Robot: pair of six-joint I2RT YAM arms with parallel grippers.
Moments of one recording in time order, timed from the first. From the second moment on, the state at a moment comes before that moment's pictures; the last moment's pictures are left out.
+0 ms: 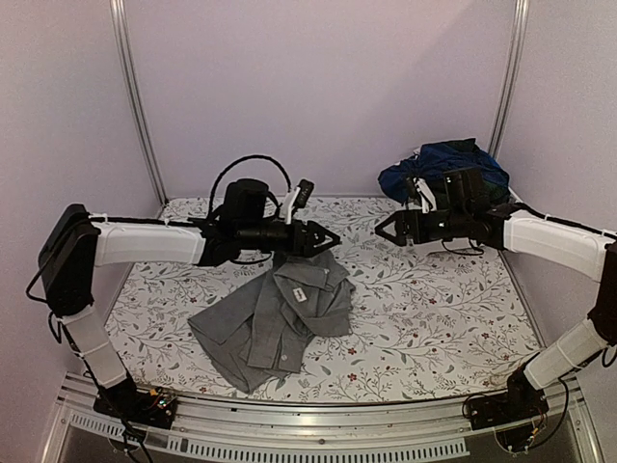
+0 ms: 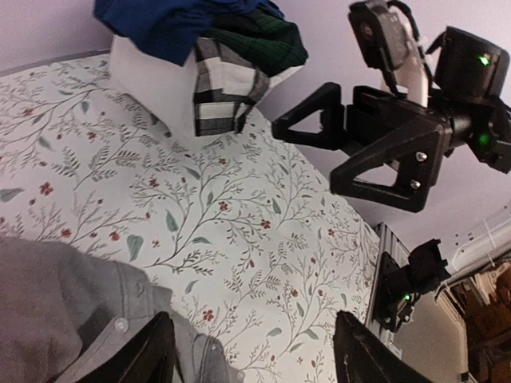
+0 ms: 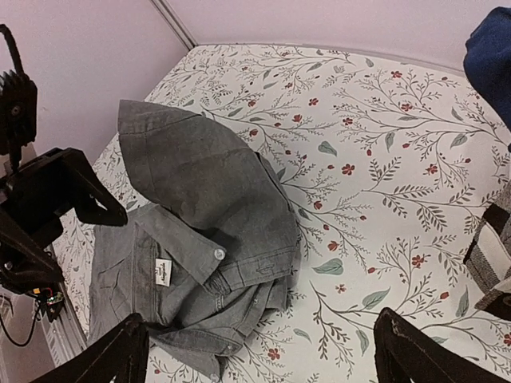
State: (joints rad) left arm -0.78 1.80 1.20 0.26 0.47 -0.45; right arm 0.46 1.45 1.05 -0.17 -0.41 0.23
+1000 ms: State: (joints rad) left arm -0.49 1.18 0.54 0.02 0.04 -0.85; right arm 1.13 2.22 1.75 -0.52 0.16 0.15
